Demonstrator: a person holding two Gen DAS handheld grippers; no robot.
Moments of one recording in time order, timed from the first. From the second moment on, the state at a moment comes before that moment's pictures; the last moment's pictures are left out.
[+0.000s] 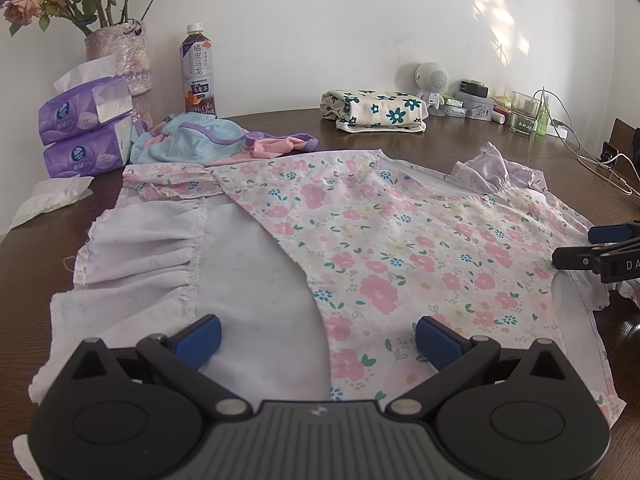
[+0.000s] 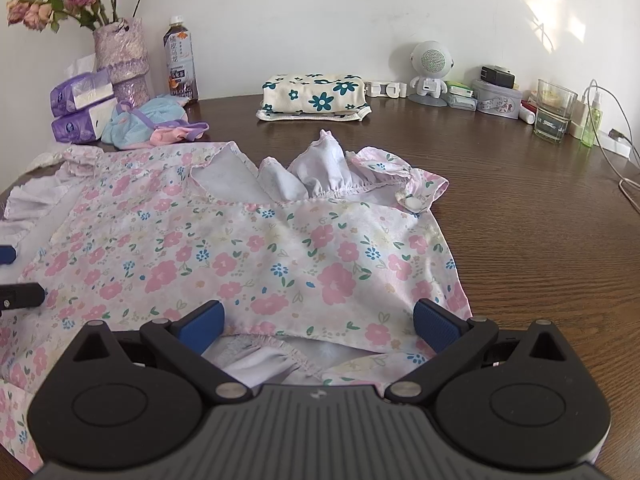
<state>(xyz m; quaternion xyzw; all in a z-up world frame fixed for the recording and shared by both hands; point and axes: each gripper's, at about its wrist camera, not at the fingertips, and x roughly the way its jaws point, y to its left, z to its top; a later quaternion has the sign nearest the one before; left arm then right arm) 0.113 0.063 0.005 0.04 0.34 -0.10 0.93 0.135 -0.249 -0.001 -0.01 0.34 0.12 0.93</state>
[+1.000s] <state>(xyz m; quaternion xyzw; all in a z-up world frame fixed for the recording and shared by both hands) 0.113 0.063 0.004 0.04 0.34 -0.10 0.93 0.110 -0.165 -0.001 -0.07 0.33 0.24 0.91</state>
